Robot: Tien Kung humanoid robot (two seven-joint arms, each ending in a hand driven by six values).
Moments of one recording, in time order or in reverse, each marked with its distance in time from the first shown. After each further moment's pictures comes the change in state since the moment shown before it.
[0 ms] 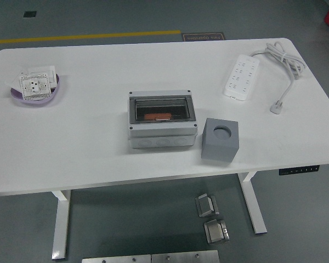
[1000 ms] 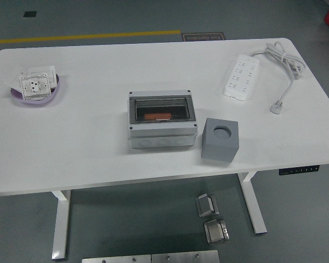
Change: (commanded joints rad) left arm 0.014 -0.004 0.044 0.000 -0.052 0.001 -0.010; right arm -0.010 0.002 0.009 0.012 -0.044 -0.027 0.005
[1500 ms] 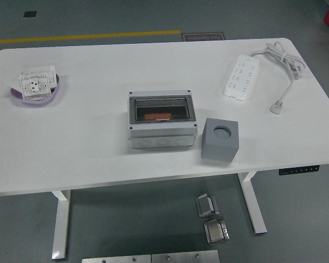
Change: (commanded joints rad) left arm -0.008 -0.002 0.225 -0.002 -0.234 0.001 -0.090; right arm -0.020 0.007 0.029 0.010 -0.017 0.002 -0.002
